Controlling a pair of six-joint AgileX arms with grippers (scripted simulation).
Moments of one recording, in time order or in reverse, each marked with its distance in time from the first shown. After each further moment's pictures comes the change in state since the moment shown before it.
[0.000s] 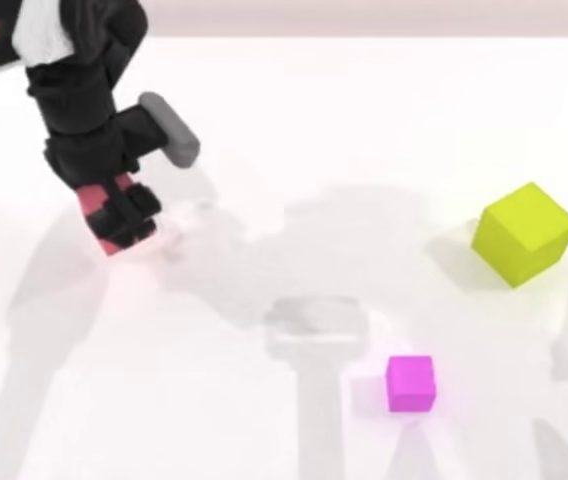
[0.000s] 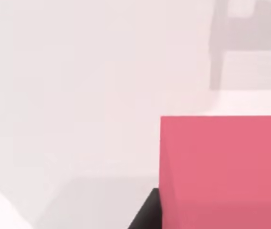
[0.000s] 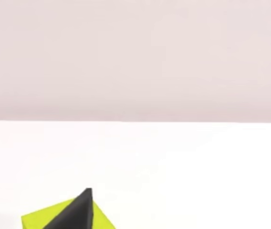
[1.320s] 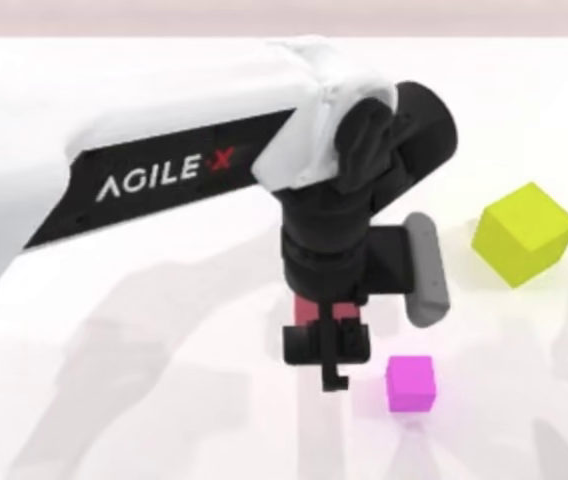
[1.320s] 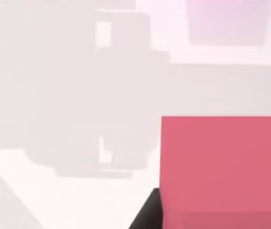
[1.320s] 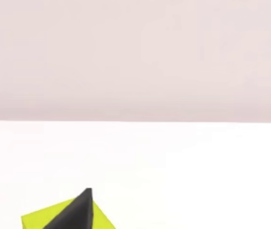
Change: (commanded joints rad) left arm -0.601 -0.093 -0.025 -0.059 -0.001 -0.019; right arm 0.000 0.000 0.000 0.000 0.000 0.000
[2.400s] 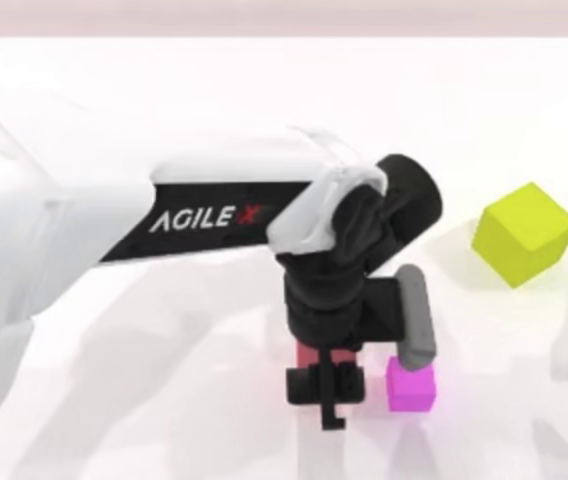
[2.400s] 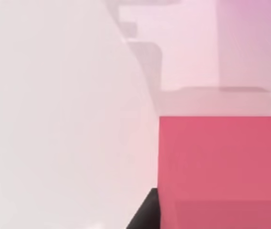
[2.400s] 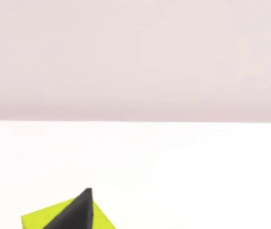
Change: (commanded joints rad) left arm -0.003 0.082 -0.163 0.246 0.001 -0.002; right arm 0.000 0.000 0.000 0.000 0.000 0.000
